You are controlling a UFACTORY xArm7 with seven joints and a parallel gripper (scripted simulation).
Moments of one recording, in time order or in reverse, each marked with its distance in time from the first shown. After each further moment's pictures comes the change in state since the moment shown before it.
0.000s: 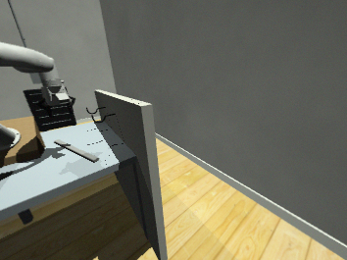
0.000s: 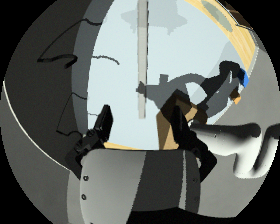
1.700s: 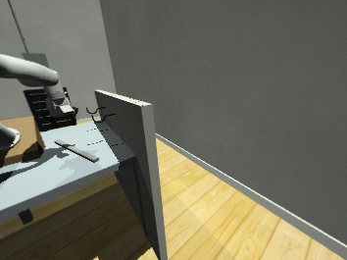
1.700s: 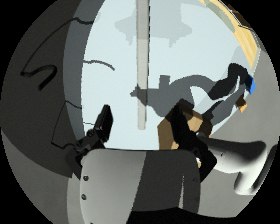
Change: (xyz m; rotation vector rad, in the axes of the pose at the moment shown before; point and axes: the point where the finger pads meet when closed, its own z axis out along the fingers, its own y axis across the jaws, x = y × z) arm 0.000 0.000 0.062 0.001 0.000 0.000
